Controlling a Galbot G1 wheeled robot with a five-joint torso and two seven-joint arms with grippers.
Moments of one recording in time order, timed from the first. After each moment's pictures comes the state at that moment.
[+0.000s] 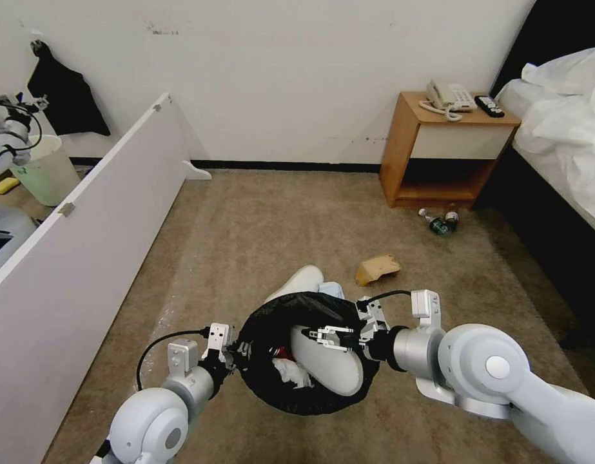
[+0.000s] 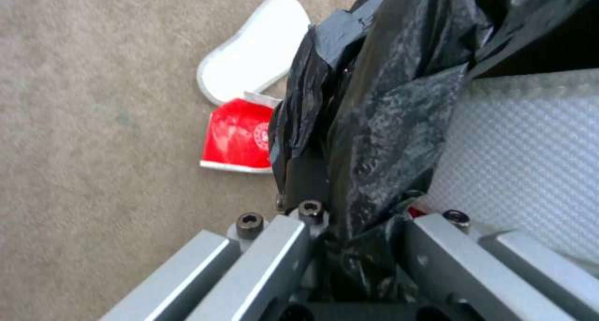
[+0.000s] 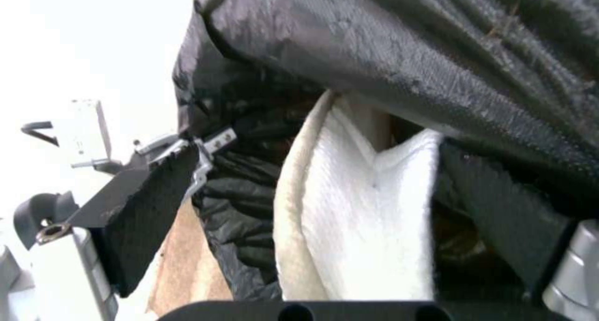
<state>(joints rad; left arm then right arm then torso) 1.45 -1.11 -0.35 -2.18 -0.71 0.68 -0.16 -0.97 0.66 0.03 2.31 1.87 -0.56 0.68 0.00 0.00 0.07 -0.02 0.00</state>
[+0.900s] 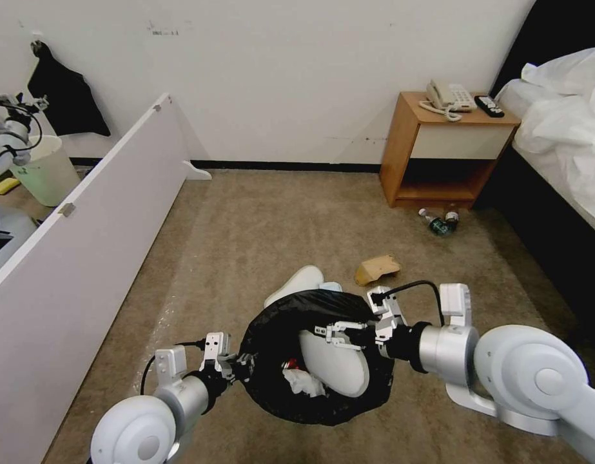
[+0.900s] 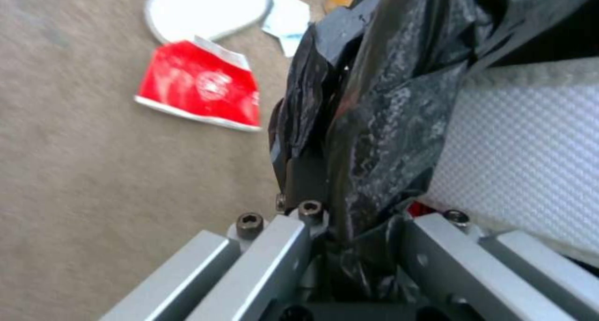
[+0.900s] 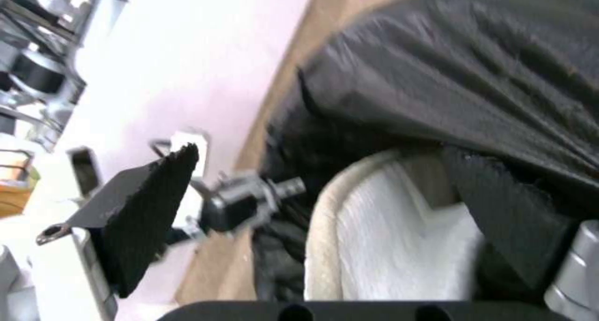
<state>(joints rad) 1.52 -1.06 -0.41 -2.27 -1.09 0.73 -0.27 -1.07 0.57 0.23 2.43 1.83 -0.53 0.47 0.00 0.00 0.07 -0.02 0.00</state>
